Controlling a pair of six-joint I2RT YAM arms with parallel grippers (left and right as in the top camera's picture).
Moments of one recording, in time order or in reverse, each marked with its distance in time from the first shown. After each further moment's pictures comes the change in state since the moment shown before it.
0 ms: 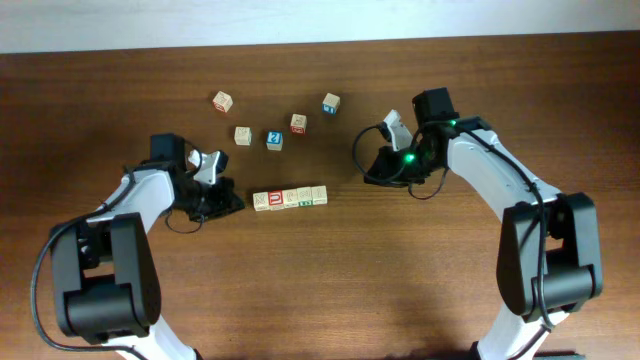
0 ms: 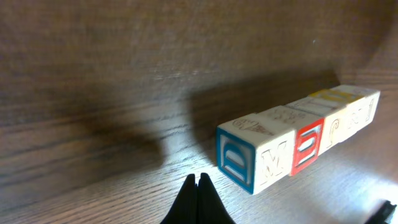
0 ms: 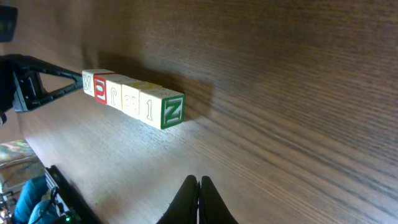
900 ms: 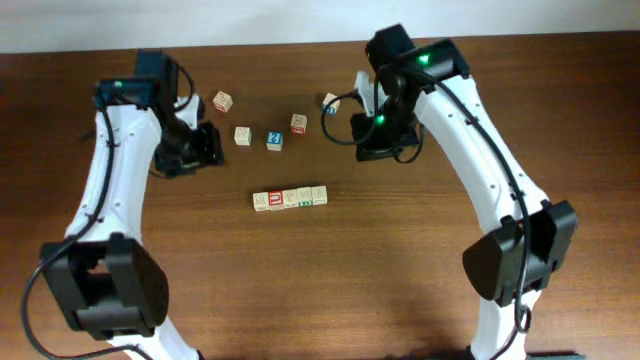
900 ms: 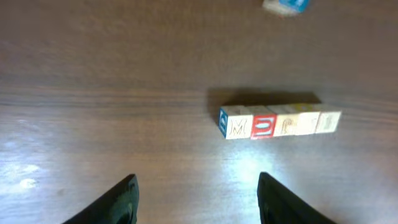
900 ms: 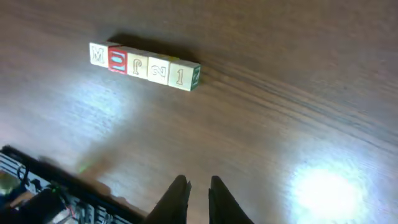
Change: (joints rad) left arm -0.080 0.004 0.663 -0.689 -0.380 -0.130; right arm 0.173 0.134 0.741 -0.735 0.340 0.012
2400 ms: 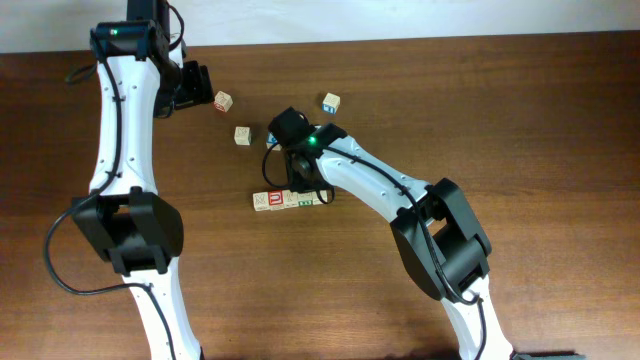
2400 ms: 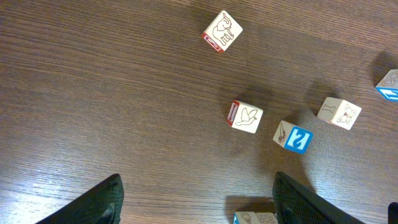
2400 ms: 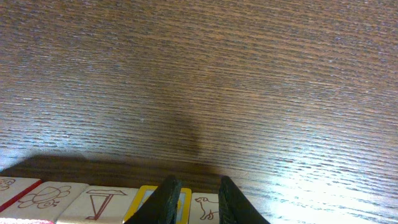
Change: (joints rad) left arm 0.011 0.396 0.686 -0.106 -0.146 -0.056; right arm 0.316 0.200 -0.297 0.623 0.418 0.410
